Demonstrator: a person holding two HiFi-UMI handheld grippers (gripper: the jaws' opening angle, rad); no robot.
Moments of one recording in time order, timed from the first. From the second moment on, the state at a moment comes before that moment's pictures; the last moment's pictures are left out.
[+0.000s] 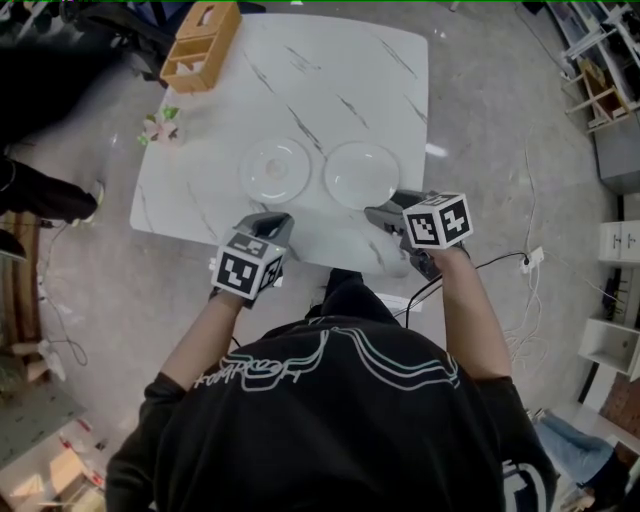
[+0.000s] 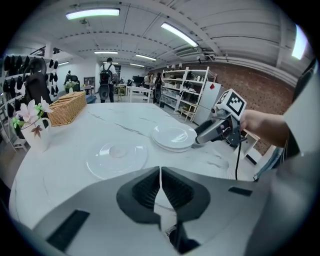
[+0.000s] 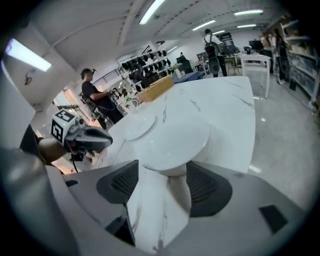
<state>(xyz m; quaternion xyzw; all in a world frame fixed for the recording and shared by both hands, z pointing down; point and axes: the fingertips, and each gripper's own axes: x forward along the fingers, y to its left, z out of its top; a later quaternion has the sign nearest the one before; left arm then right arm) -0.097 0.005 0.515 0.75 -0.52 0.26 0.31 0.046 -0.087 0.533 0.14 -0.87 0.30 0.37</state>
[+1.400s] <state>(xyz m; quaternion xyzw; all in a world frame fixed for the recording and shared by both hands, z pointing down) -0.127 -0.039 0.493 0.73 -0.56 0.21 0.34 0.039 -0.108 0.512 0.03 -0.86 0.18 0.48</state>
